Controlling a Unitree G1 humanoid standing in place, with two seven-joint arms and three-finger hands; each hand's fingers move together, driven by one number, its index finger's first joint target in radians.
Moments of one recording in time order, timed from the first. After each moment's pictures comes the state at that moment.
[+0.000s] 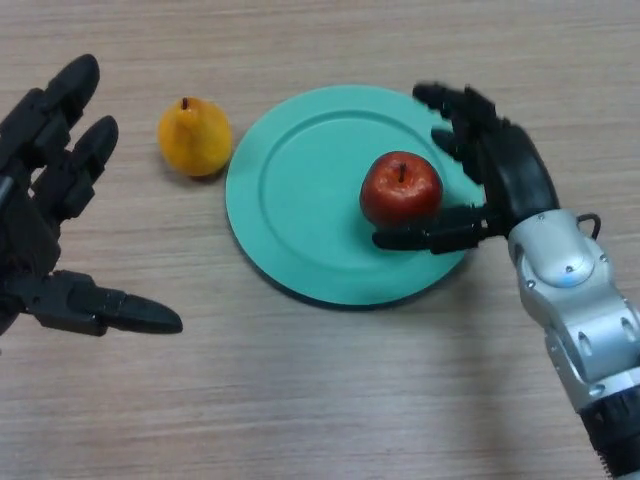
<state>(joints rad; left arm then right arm) -0.10 0.35 0.30 -0.47 -0.34 0.42 -0.30 -0.52 -0.18 0.13 0.21 -0.05 0.18 -0.02</state>
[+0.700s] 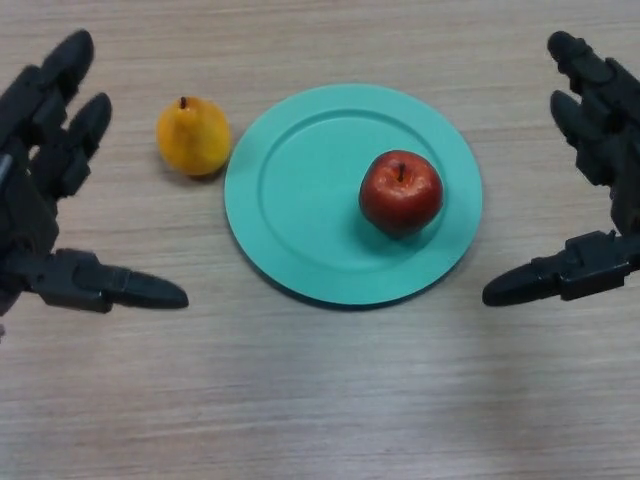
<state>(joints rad) -0.15 0.37 0.27 -0.48 -0.32 0.43 -0.21 -0.21 -0.29 -0.08 -0.53 0.07 0.54 0.25</state>
